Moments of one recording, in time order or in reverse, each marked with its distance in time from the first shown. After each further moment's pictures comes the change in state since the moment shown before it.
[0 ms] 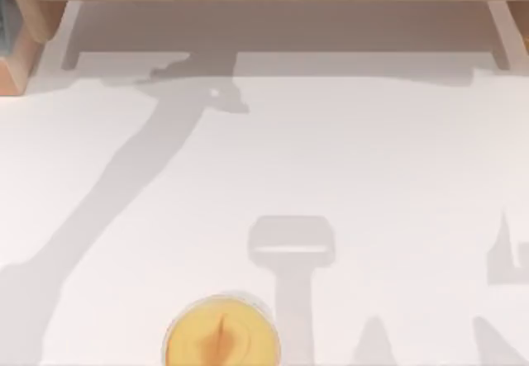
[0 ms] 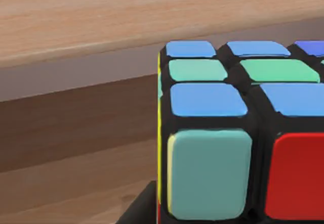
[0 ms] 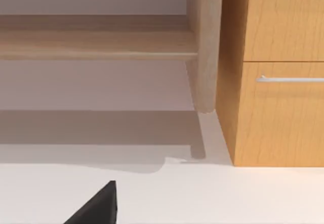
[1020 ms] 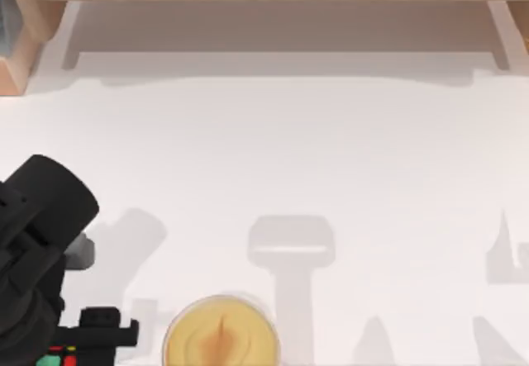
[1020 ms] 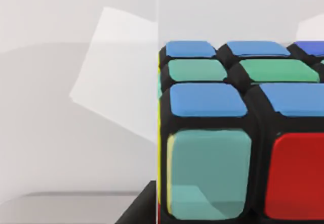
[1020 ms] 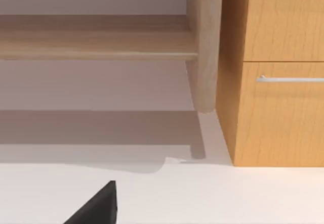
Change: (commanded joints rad) left arm 0.005 -0.272 -0.890 -0.615 0.216 -0.477; right arm 0.000 0.000 0.000 0.000 0.000 0.000
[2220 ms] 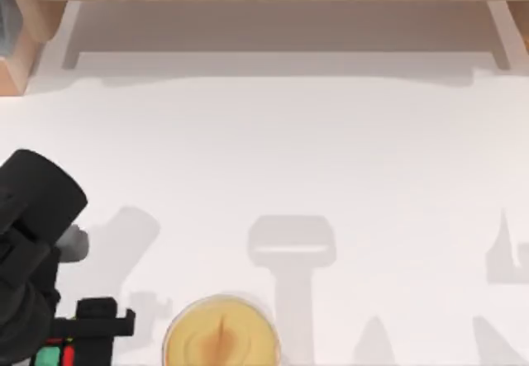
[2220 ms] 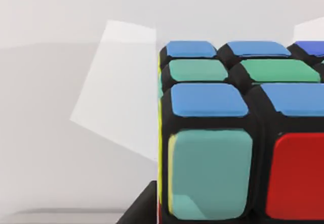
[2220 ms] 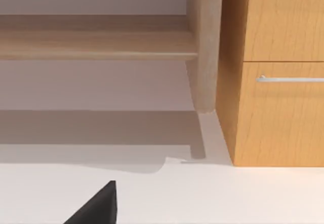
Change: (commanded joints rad) left arm 0.036 -0.017 -0.010 0.036 0.004 0.011; right arm 0.000 0.000 0.000 0.000 0.000 0.000
